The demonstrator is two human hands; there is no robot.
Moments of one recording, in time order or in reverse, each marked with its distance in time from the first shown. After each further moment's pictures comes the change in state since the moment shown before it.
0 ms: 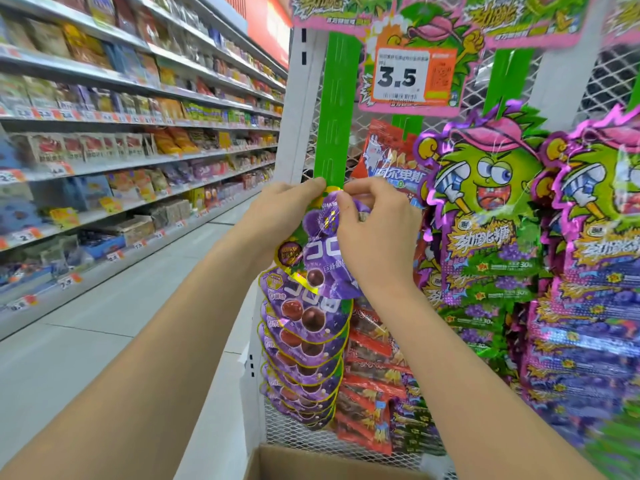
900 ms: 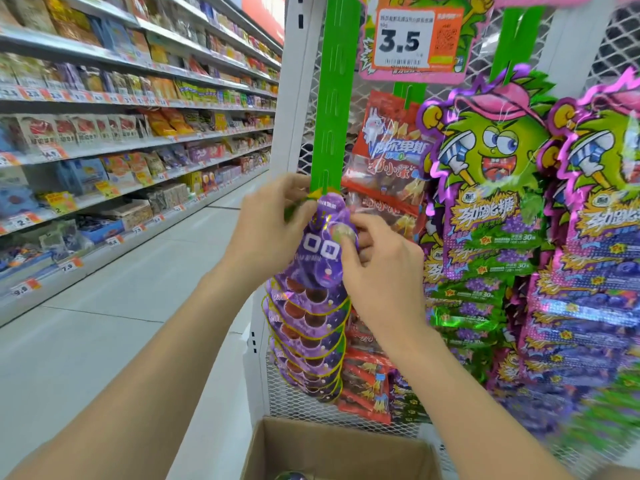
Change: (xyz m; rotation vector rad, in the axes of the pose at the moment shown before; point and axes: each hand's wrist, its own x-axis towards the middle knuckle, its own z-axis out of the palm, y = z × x) left_hand -0.013 -0.056 -0.009 0.523 0.148 0.453; right_hand -0.068 0.034 -0.016 -0.070 -0.145 -0.072
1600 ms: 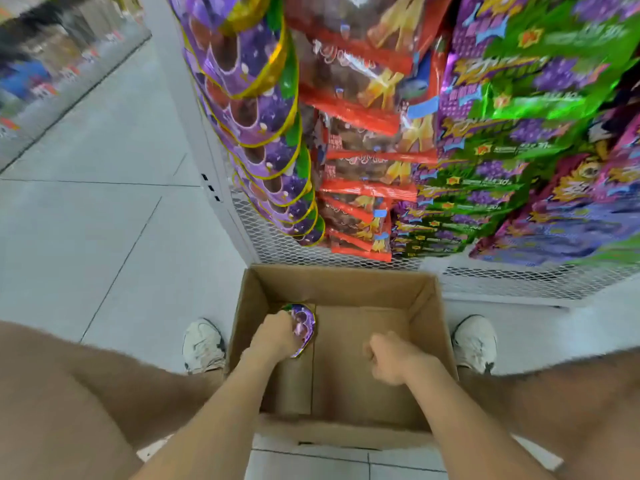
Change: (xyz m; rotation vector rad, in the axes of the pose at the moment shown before) left_hand -0.365 -0.228 0.220 0.387 -1.126 -0.823; right_hand -0.361 0.199 0.030 -0.277 -1.674 0.753
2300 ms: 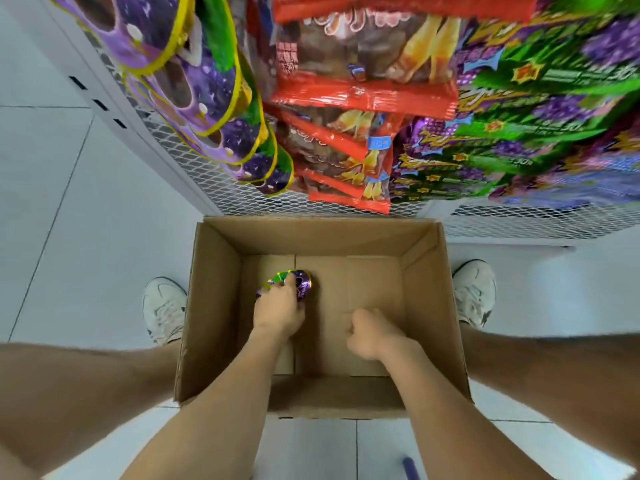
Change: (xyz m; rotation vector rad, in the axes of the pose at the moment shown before) left_hand 0.068 0.004 0.104 0.257 0.082 0.031; right_hand 0.055 0.011 0.054 0.176 -0.114 0.193
